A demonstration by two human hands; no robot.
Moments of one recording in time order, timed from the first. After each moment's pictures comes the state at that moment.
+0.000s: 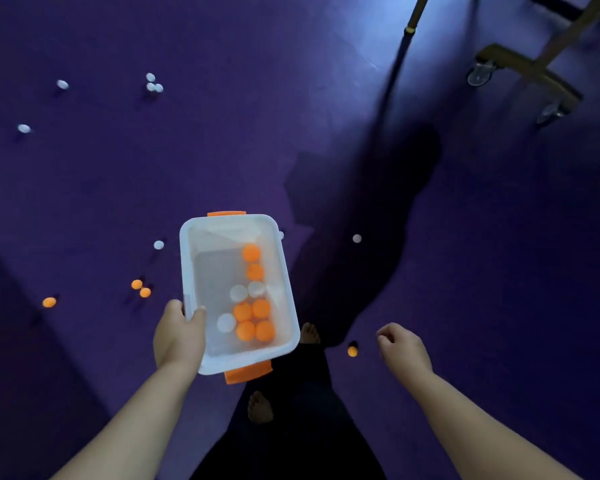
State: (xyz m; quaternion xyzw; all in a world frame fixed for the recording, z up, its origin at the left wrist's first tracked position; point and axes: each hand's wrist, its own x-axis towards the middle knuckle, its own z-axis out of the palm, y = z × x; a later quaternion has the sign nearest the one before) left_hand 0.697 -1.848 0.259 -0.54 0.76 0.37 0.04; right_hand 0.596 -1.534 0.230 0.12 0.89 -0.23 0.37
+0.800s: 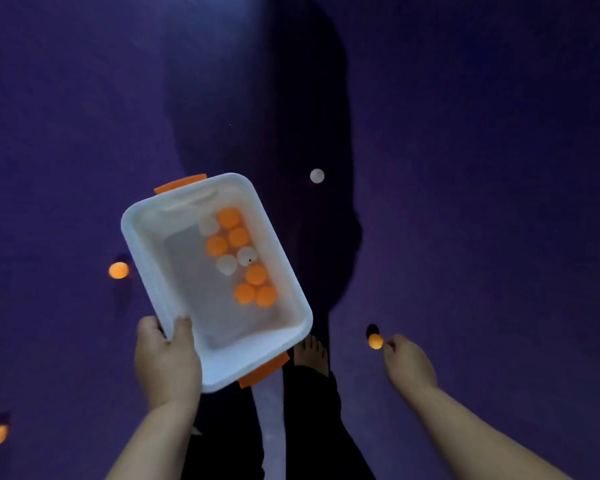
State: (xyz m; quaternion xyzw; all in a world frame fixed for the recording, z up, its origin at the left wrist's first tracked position) left_hand 0.519 -1.842 -0.126 -0.45 0.79 0.41 0.10; right_hand 0.572 -1.540 -0.172 0.34 0.83 -0.14 0.41
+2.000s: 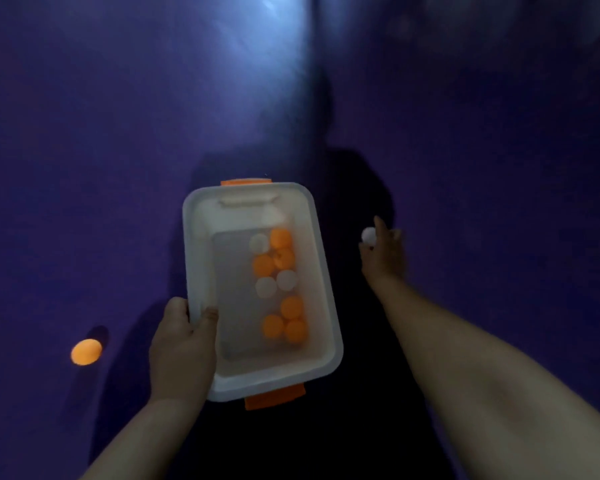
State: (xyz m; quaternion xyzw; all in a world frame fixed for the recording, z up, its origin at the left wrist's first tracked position) left_hand 0.421 -1.867 -0.318 -0.31 0.83 0.47 0.04; right_hand 0.285 -1.611 -0.416 0.22 0.93 -0.28 0.09
